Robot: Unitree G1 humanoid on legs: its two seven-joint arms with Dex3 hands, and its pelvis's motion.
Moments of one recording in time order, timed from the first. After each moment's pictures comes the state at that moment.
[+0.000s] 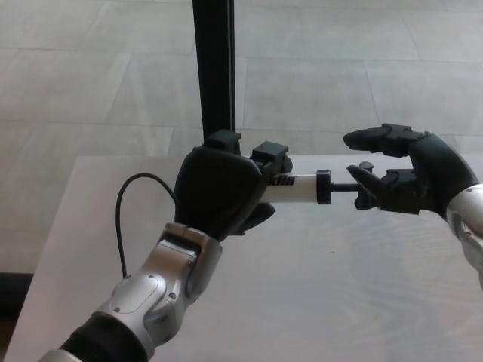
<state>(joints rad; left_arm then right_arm) -0.70 0.27 -0.60 0.53 0.89 0.01 0.54 -0.61 -0.39 0.12 0.22 0.01 0.39 0.14</state>
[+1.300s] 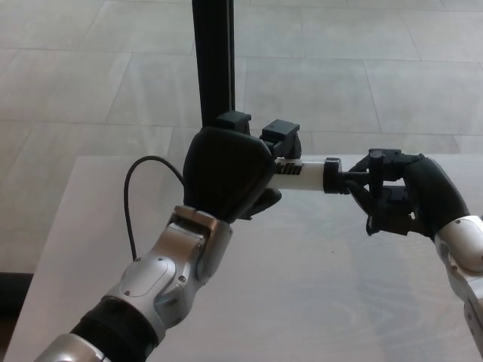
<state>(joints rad) -0.75 0.23 -0.57 0.56 0.90 -0.01 0.56 -0.52 -0.31 0.08 0.29 -0.08 0.18 0.10</state>
